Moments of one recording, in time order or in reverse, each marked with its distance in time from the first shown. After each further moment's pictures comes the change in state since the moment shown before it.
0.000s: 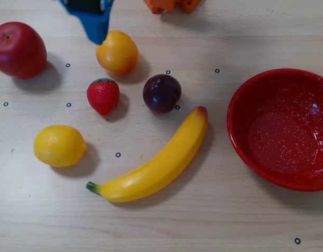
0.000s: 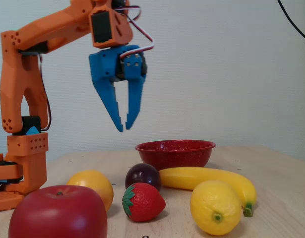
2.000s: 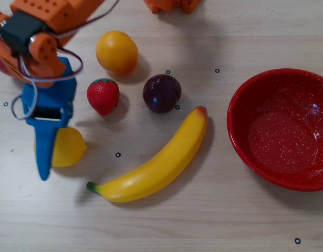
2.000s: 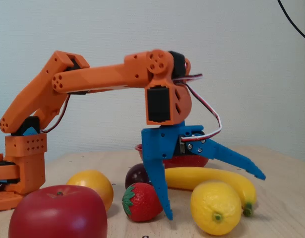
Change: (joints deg) arm -4.8 -49.0 -37.1 -8.3 10.6
